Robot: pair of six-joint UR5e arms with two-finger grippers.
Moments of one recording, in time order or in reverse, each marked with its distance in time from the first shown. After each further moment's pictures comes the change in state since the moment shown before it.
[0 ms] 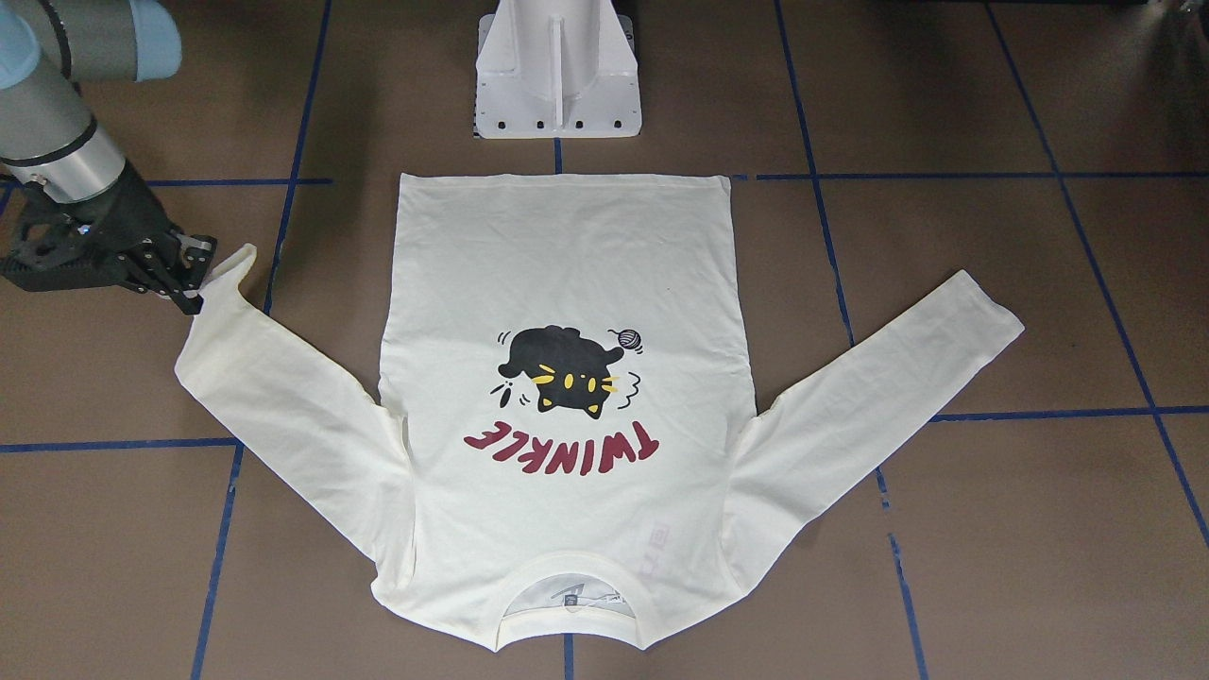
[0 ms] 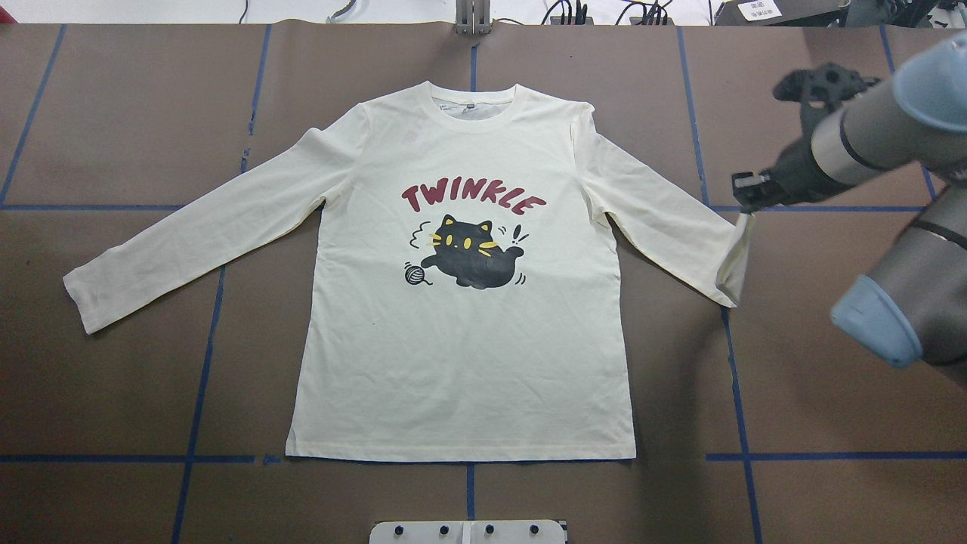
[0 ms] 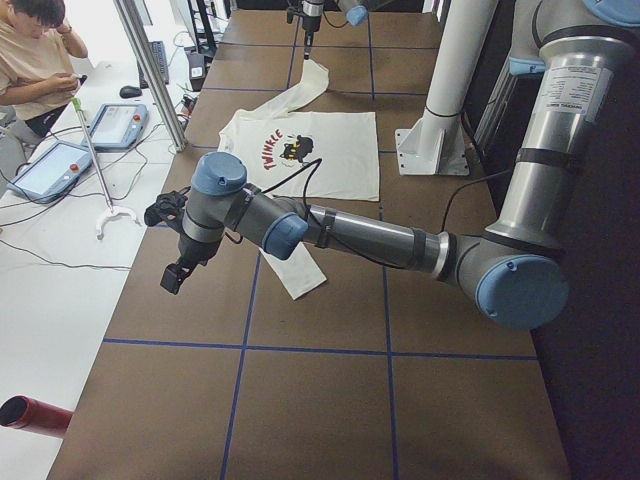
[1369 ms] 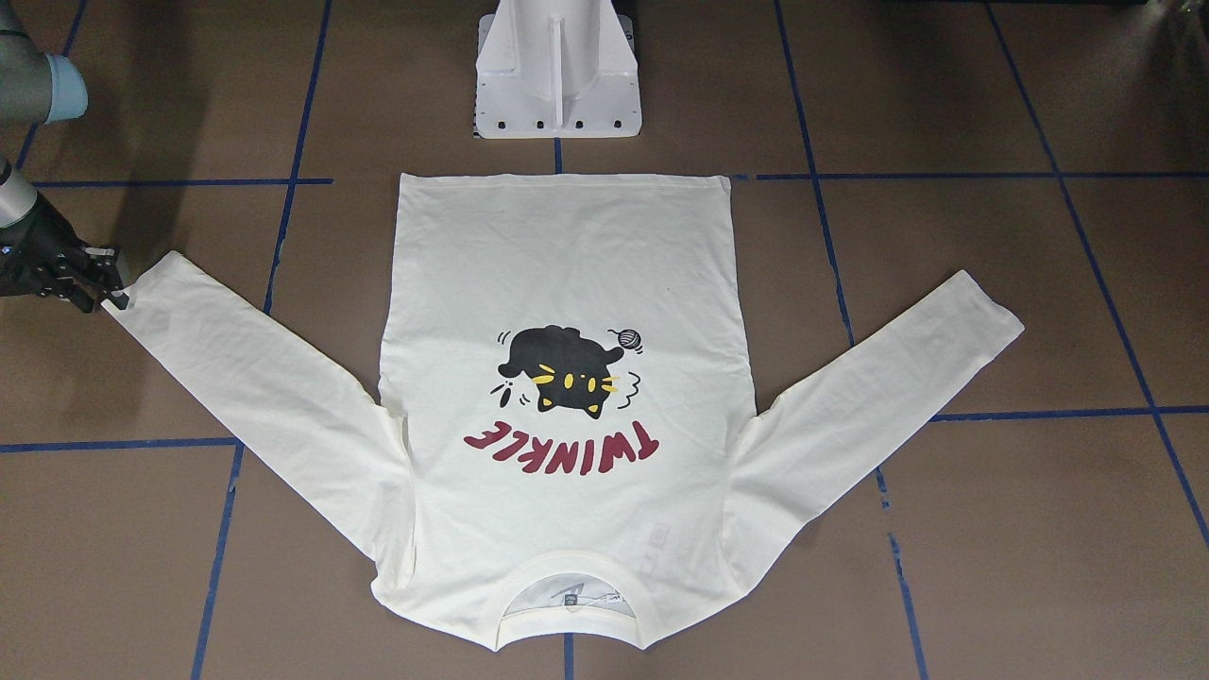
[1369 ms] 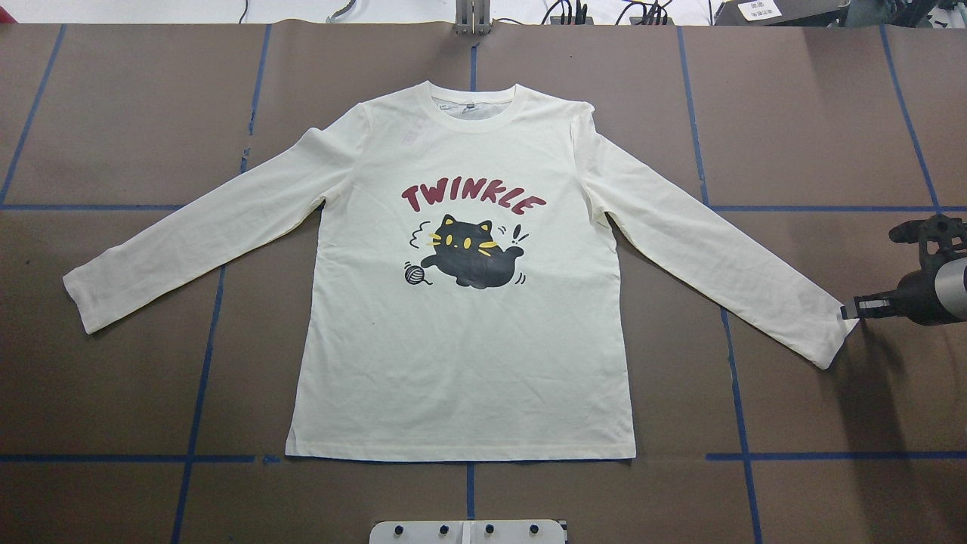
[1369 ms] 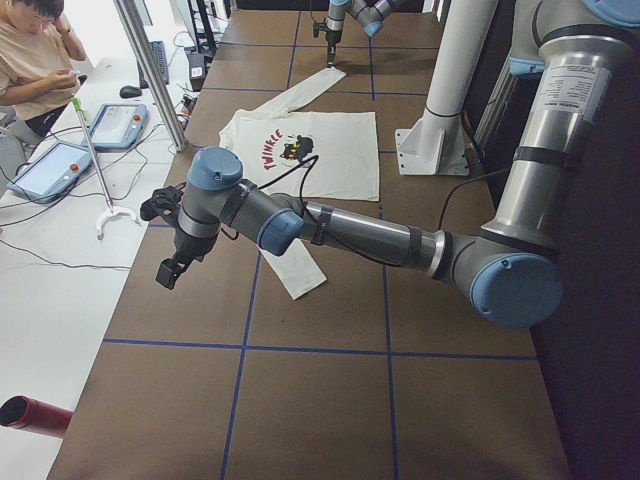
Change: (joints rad) left arm 0.002 -0.022 0.010 -0.001 0.000 -0.002; right arm -0.045 -0.516 -0.309 0.816 0.004 -0.015
